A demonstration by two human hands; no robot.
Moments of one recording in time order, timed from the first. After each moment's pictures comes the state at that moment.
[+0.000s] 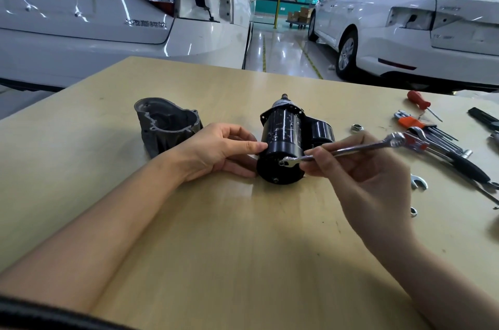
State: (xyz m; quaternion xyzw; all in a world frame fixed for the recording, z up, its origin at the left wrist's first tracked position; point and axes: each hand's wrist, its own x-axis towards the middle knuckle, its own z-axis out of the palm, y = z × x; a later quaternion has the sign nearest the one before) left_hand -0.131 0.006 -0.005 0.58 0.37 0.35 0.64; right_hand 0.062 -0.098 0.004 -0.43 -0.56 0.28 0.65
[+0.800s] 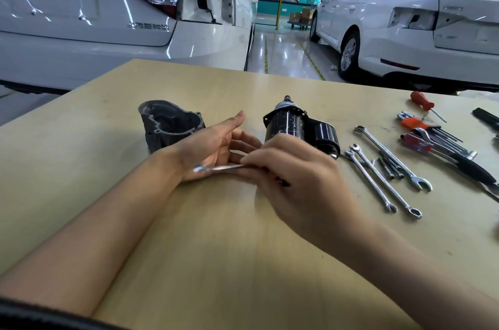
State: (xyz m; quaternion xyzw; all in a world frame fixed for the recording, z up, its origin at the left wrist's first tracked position) left_hand -0.141 0.012 0.000 0.51 0.37 0.29 0.72; right_hand 0.024 -0.085 0.009 -0.33 -0.84 -0.07 0.42
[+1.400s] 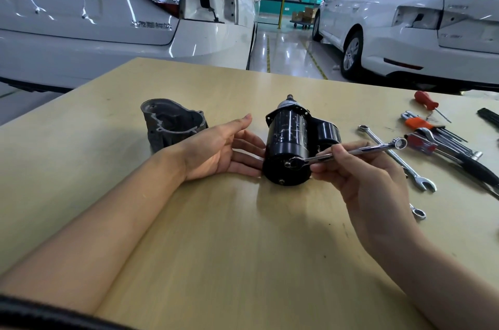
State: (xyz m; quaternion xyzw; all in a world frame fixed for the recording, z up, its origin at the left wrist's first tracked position) left_hand -0.140 0.011 -0.001 0.52 0.36 0.29 0.72; right_hand 0.062 -0.088 0.005 -0.43 -0.38 0.45 0.68
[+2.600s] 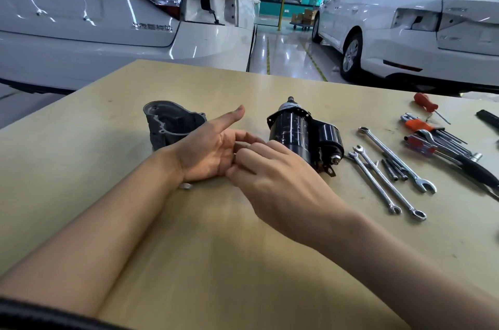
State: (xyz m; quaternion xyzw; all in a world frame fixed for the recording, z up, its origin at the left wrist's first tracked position) left_hand -0.149 0.012 0.001 0.48 0.36 0.27 0.75; right_hand 0.001 -0.077 0.012 -0.32 -0.89 -0.24 0.20
